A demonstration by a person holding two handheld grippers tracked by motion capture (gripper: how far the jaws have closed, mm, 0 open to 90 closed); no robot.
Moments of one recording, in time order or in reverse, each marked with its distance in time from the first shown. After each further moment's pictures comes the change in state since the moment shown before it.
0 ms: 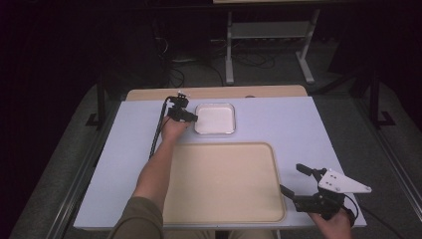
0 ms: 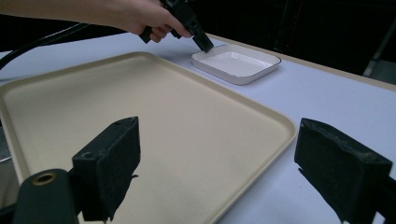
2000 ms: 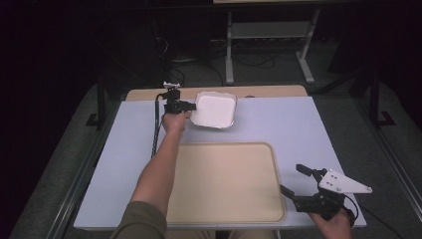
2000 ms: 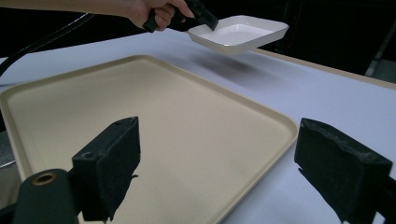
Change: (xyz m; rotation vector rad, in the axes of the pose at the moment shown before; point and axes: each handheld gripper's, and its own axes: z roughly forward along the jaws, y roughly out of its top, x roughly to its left) left arm -0.004 0.011 -0.035 -0.193 -0.118 -0.322; right arm 0.000 -0.001 -0.001 -0.009 0.005 0.017
